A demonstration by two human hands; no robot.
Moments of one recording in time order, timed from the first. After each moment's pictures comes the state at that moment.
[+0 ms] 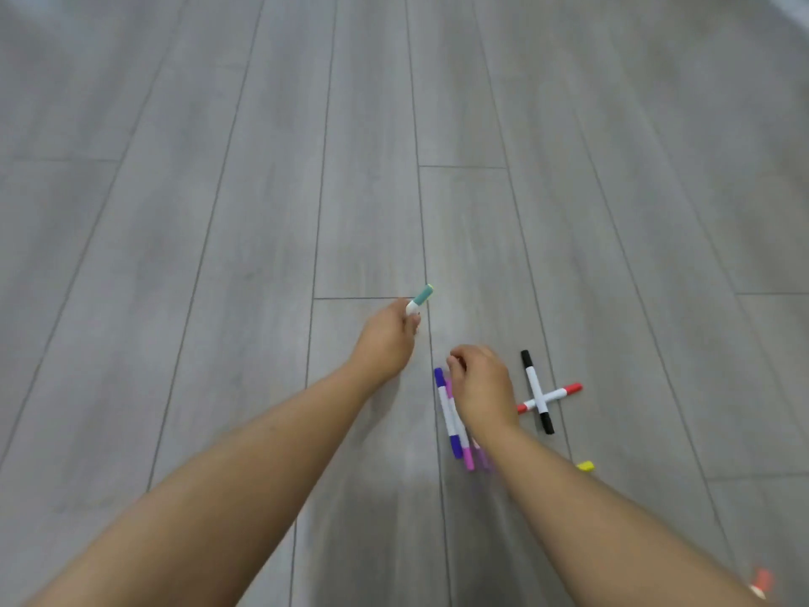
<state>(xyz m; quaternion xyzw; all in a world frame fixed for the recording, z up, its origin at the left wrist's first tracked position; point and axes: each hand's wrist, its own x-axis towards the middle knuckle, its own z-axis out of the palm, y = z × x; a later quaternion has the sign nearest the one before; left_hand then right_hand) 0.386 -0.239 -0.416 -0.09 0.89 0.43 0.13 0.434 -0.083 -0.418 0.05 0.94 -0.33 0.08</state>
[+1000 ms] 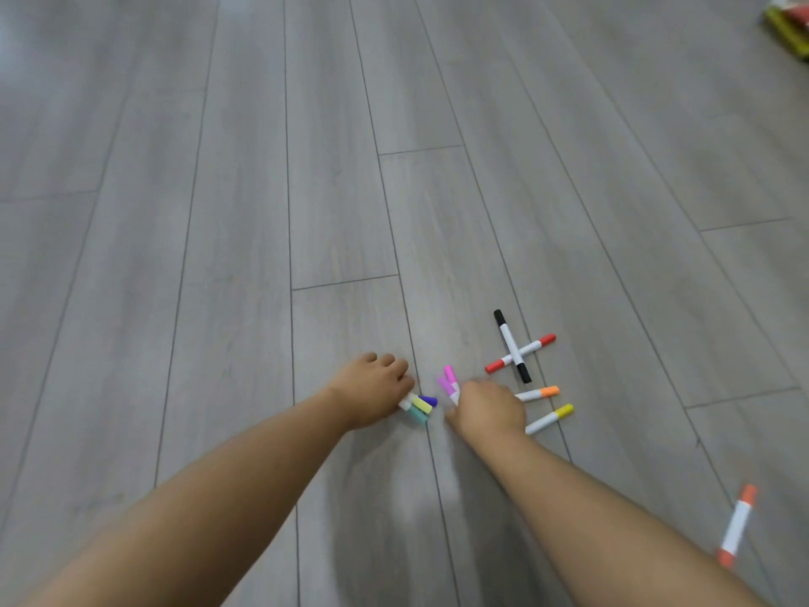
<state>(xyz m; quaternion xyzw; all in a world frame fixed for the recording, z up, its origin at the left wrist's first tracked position) 0.468 -0.245 -0.421 0.42 0.89 -0.10 0.16 0.503 -0.050 -0.427 0.09 0.96 -0.07 0.26</state>
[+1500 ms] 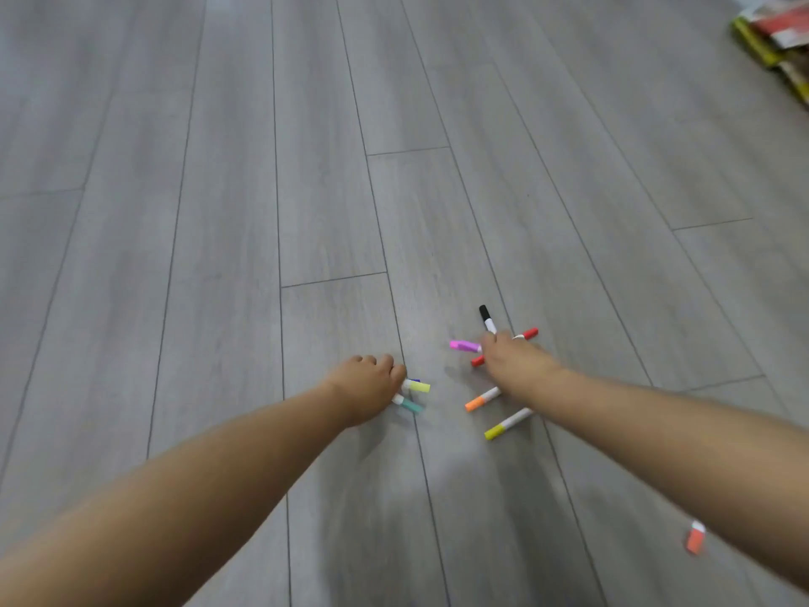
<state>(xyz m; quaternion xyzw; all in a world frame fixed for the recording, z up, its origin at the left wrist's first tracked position) 0.477 -0.228 -0.406 0.36 0.90 -0.12 0.22 0.466 0.018 -0.397 -0.16 0.95 0.12 0.24</state>
